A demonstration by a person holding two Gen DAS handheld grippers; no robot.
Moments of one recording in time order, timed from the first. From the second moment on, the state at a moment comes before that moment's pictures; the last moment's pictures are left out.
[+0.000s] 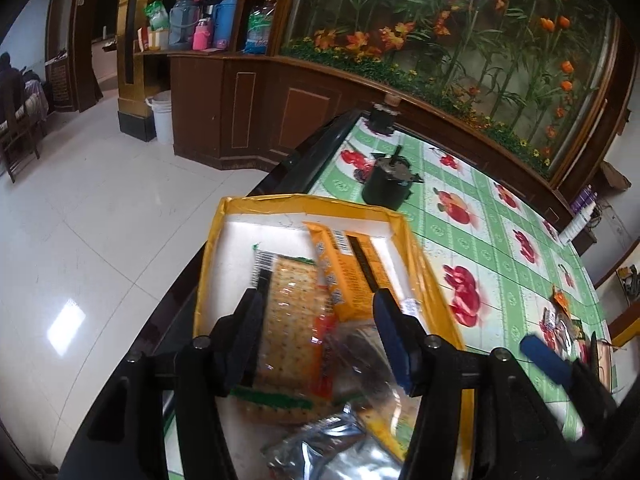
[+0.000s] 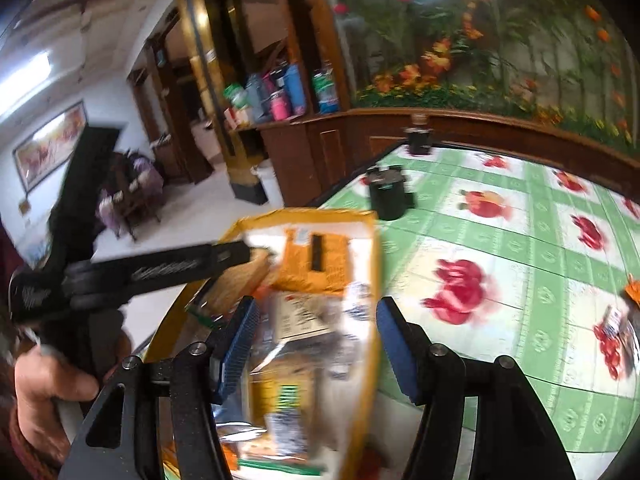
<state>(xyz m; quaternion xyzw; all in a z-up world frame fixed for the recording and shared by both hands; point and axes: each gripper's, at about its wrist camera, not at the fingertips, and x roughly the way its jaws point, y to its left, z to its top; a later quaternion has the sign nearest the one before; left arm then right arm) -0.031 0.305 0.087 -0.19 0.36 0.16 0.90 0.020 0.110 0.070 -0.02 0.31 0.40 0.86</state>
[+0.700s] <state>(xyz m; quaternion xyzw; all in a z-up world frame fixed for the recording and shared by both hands) 0.017 0.113 0.095 -0.08 0.40 -0.01 0.91 0.188 -0.168 0.028 0.15 0.43 0.09 0.88</state>
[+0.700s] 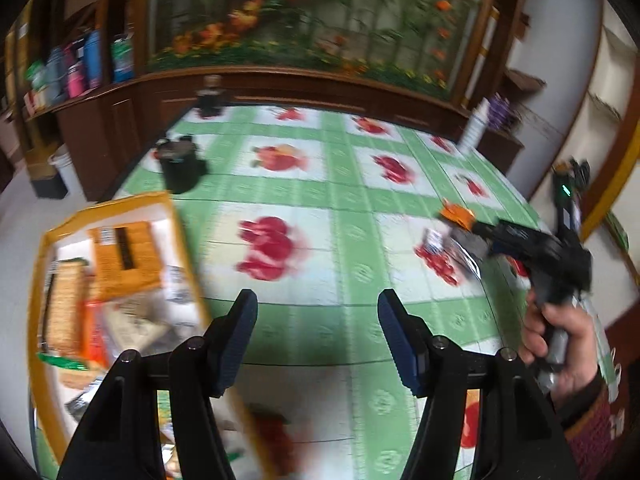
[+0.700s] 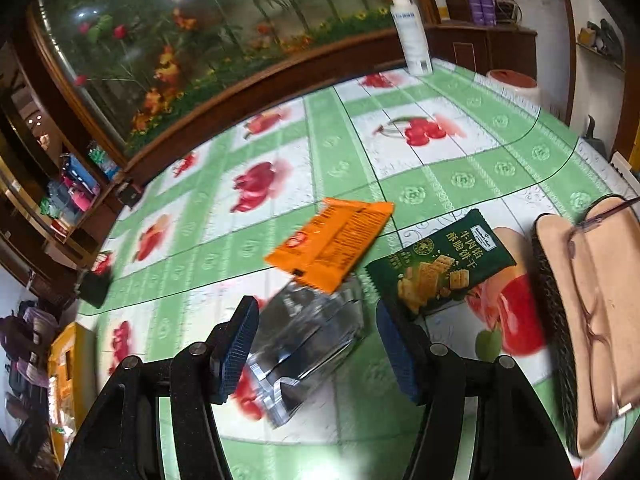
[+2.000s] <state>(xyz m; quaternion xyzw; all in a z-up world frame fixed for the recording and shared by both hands) 0.090 0.038 0.015 -0.03 0.46 -0.07 0.89 0.155 -0.156 0.043 0.17 0.43 0.24 0.85</state>
